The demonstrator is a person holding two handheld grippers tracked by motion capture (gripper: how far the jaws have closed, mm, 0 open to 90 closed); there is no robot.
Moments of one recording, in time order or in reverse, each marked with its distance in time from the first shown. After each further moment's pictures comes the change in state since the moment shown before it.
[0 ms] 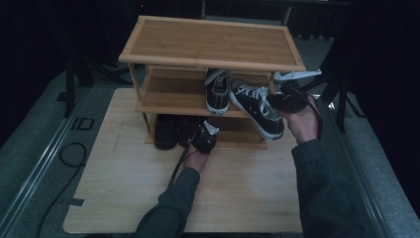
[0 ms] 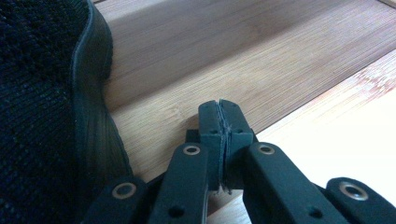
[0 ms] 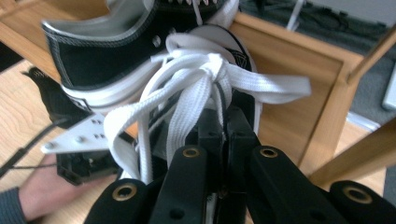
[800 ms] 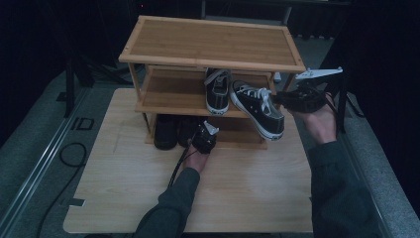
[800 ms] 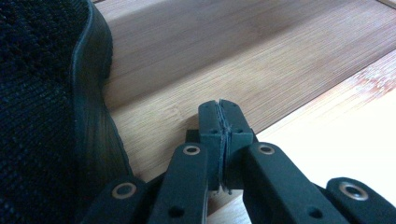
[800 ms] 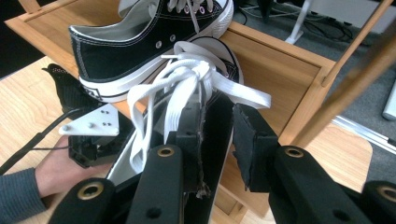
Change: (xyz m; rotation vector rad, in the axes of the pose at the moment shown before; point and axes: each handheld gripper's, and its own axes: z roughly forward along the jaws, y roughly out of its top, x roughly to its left) left arm 0.000 0.000 0.000 0.000 -0.001 -0.001; right arm -0.016 -0.002 -0.037 -0.024 0.034 -0.025
